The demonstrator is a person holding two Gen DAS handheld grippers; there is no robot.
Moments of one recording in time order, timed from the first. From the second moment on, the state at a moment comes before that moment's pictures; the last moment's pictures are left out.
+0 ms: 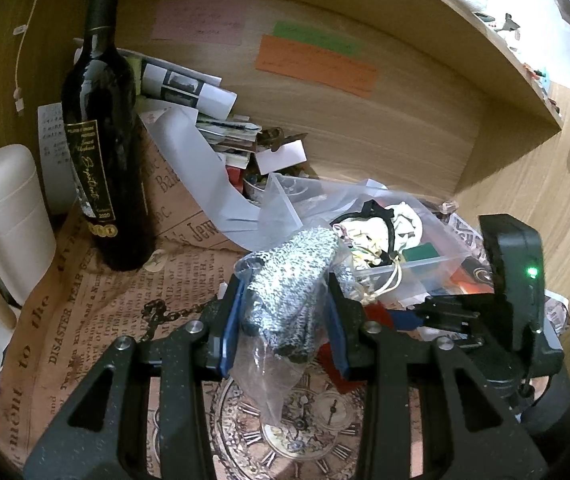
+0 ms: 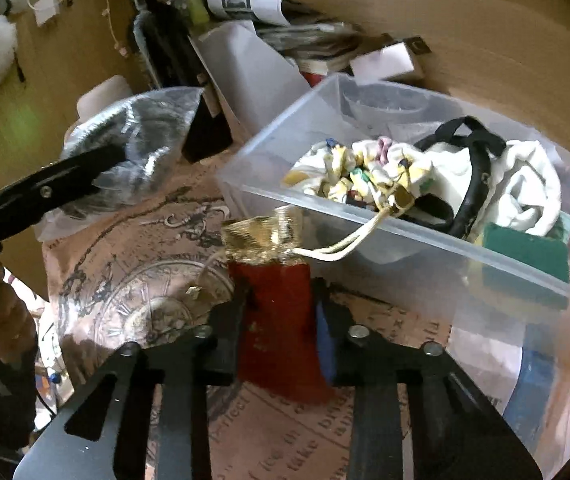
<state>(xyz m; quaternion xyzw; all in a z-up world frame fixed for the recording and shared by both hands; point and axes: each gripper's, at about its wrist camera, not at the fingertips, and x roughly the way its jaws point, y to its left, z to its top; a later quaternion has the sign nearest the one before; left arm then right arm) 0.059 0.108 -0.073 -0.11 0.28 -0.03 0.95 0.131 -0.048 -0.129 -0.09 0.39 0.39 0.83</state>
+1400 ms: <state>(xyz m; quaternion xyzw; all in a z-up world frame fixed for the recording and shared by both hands) 0.195 0.039 -0.082 -0.05 0.35 -0.07 0.93 0.199 -0.126 -0.091 -0.04 0.31 0.27 0.91</state>
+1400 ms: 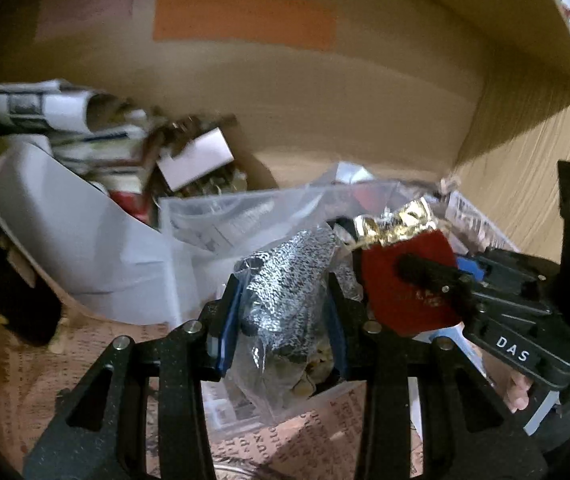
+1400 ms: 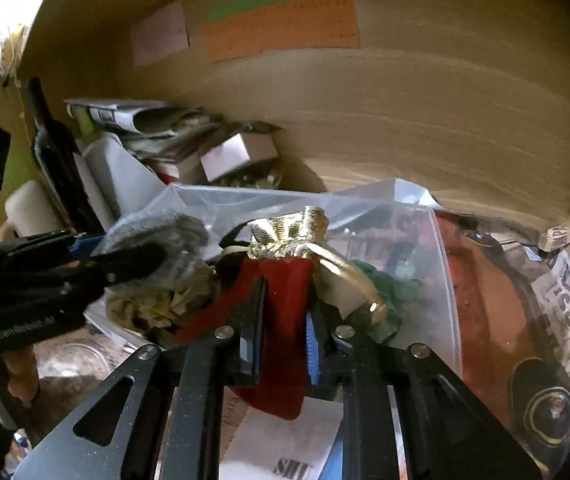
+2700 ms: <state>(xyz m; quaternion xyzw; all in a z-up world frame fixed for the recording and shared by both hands) 0.042 0.033 0.022 -0.03 0.12 -0.03 0.99 0.068 -0.169 0.012 0.00 0.12 0.25 0.96</state>
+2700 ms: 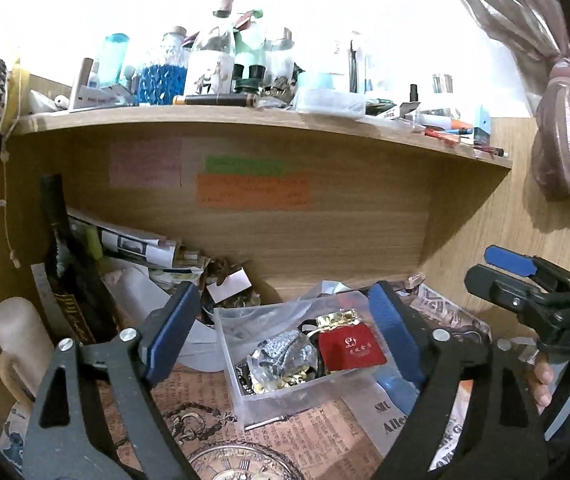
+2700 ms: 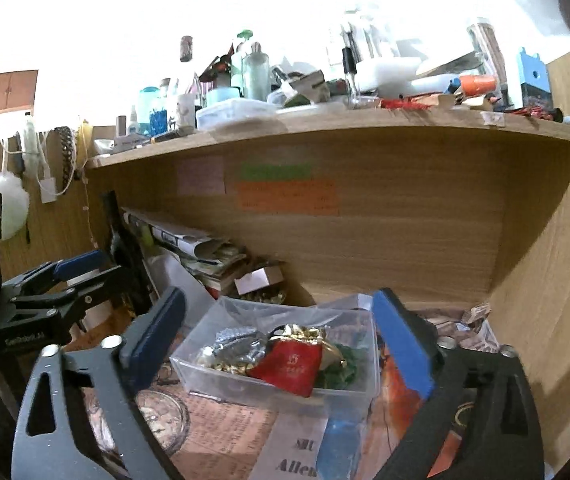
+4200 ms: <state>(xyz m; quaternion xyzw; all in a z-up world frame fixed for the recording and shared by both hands) 0.031 0.029 0.013 -0.02 0.12 -0.01 0.99 0.055 -0.166 0.004 -0.01 0.11 0.24 0.97</state>
